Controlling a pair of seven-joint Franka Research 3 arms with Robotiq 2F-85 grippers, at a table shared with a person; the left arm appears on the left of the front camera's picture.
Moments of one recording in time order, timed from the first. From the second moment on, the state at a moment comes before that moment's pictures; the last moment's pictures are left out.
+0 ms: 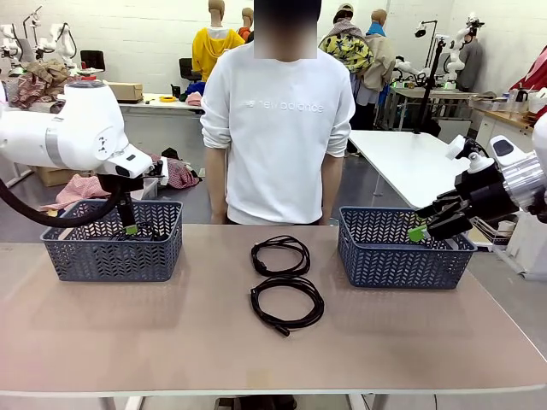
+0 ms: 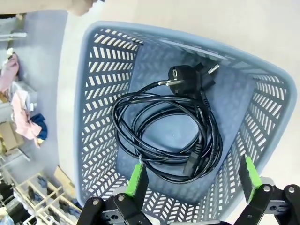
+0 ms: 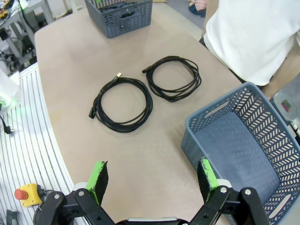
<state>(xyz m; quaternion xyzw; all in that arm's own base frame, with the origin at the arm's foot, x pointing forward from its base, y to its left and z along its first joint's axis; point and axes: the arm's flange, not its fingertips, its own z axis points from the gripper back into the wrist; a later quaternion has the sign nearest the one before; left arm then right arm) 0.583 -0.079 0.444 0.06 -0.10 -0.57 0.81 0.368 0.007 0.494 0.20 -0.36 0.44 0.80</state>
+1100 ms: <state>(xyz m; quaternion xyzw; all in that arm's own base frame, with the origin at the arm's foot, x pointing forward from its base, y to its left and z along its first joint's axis) 0.517 -0.164 0.467 -0.03 -0.16 -0.57 0.81 0.368 0.007 0.493 0.20 -0.36 0.44 0.80</state>
